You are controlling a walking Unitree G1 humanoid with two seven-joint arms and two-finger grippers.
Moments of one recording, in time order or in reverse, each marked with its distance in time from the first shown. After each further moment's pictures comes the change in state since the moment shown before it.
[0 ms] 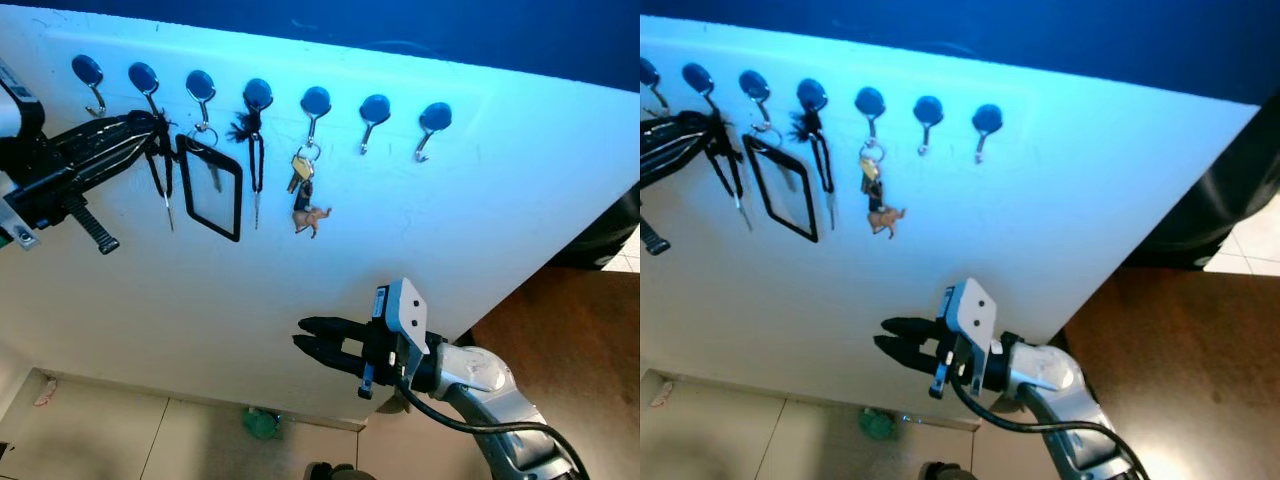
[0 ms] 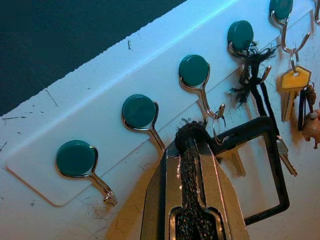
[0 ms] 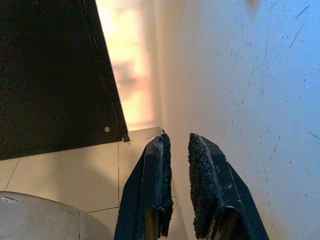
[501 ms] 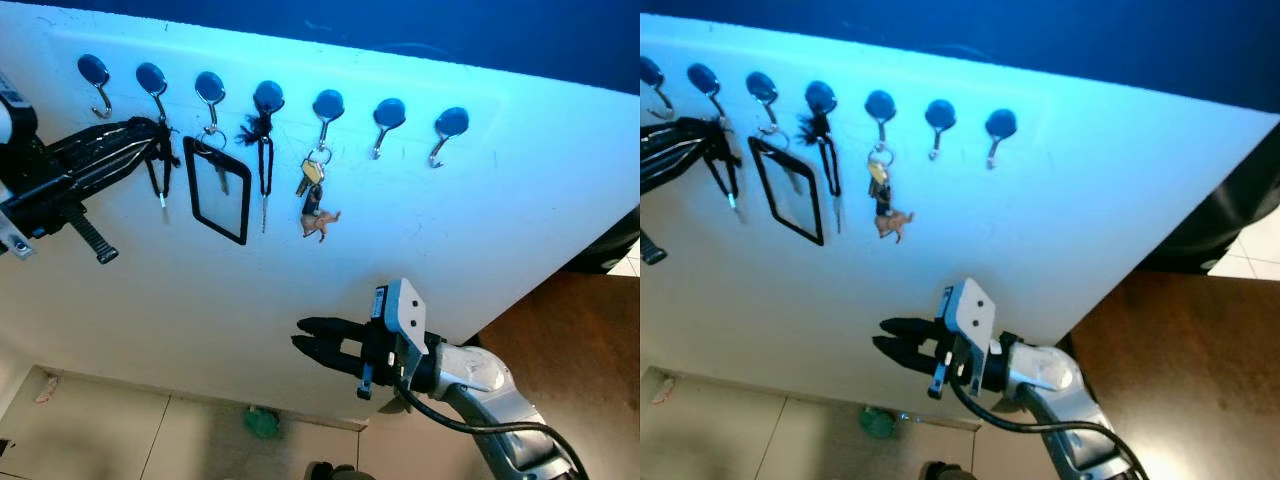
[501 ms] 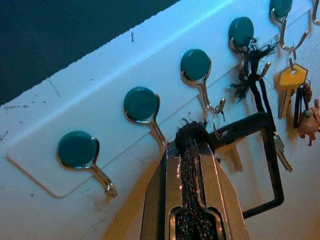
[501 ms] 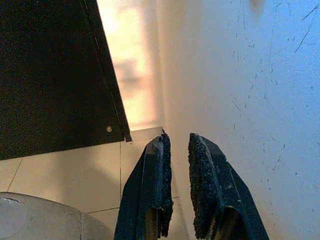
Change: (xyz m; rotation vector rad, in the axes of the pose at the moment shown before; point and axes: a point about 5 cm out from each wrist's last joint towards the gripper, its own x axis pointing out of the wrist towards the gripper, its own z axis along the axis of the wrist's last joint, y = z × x) left arm -0.002 -0.006 0.006 -0.022 -0.006 -0.027; right arm 0.001 0.000 0.000 0.001 -0.002 0.003
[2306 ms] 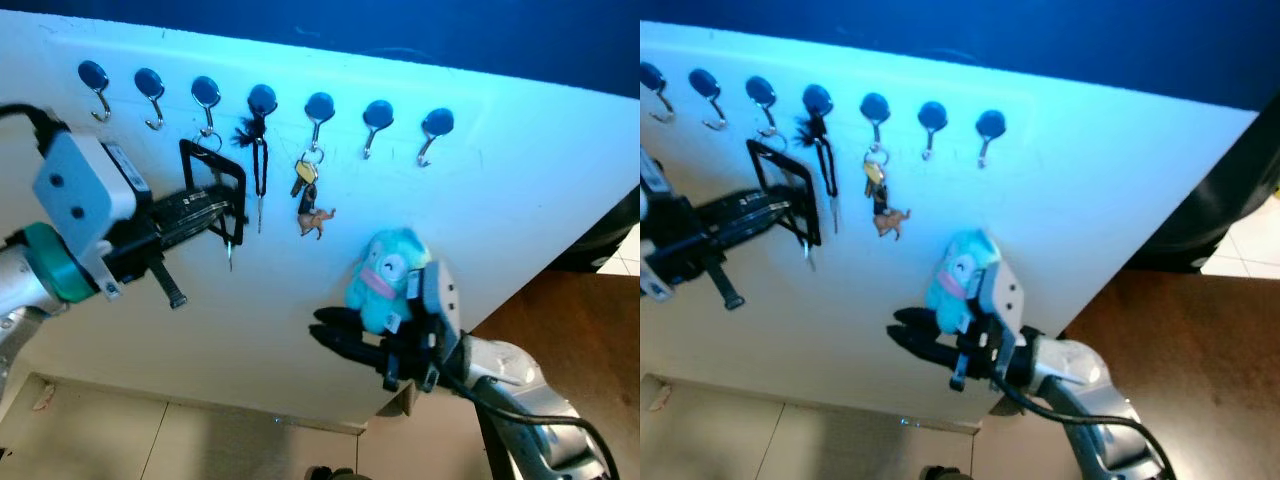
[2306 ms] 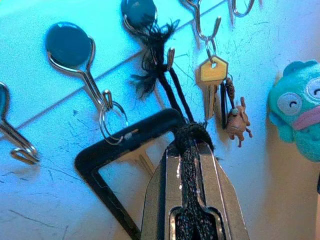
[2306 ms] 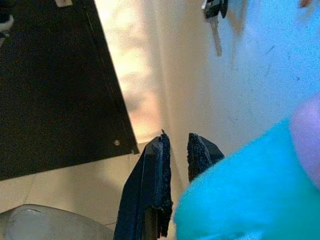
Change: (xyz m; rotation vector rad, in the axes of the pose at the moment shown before) left arm 0.020 -0.048 -0.024 -0.098 -0.016 -0.133; right arm -0.018 -0.004 0.017 0.056 -0.037 0.003
